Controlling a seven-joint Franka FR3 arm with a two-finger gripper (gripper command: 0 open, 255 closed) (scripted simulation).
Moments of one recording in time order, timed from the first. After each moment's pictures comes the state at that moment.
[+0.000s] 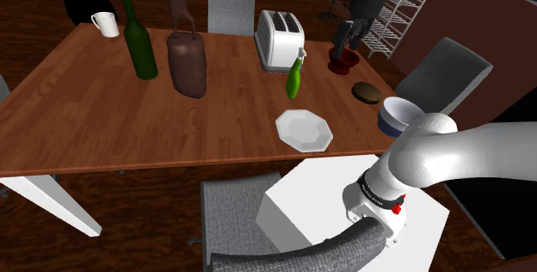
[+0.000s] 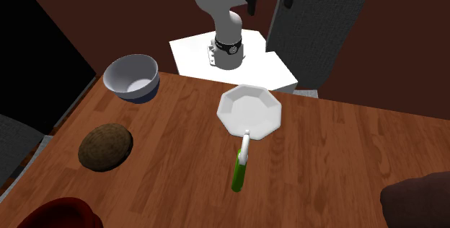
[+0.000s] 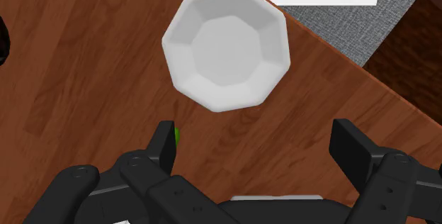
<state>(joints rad) 0.01 -0.81 -0.04 -2.39 -0.07 1.60 -0.03</state>
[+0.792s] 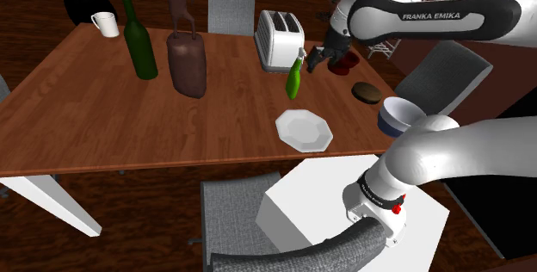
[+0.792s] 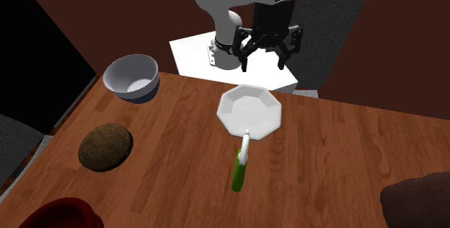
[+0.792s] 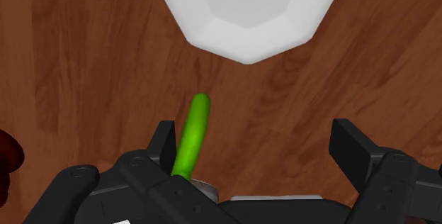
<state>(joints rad) -0.09 -0.72 -0.03 -2.66 -0.12 2.15 0.16</state>
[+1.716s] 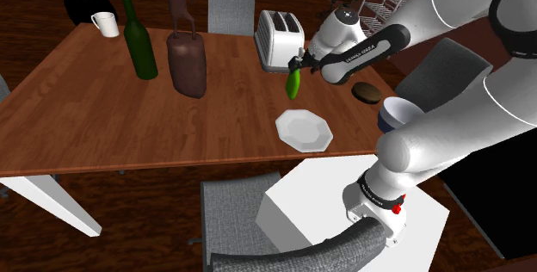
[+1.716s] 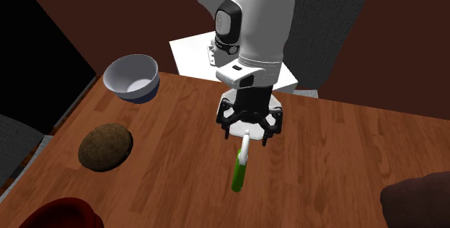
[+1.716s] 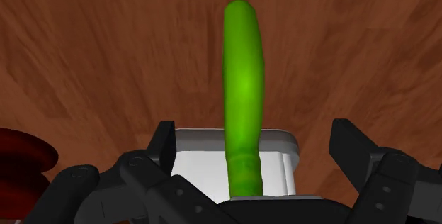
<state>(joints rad) -0.46 -0.20 0.15 -2.67 -0.47 2.93 0.68</state>
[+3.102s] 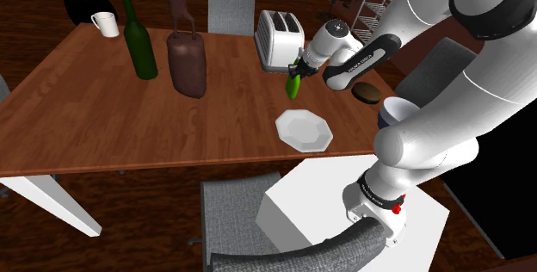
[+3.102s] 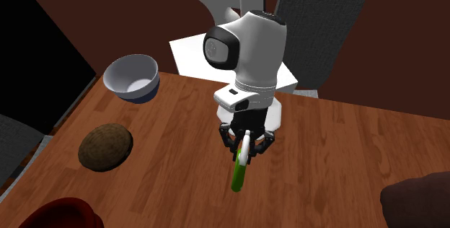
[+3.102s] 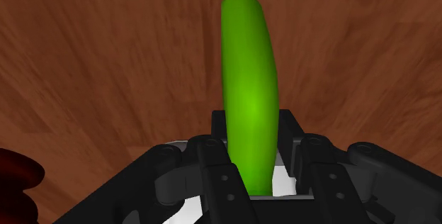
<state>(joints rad) -0.62 -0.01 0.23 -2.57 -0.87 3.03 1.03</state>
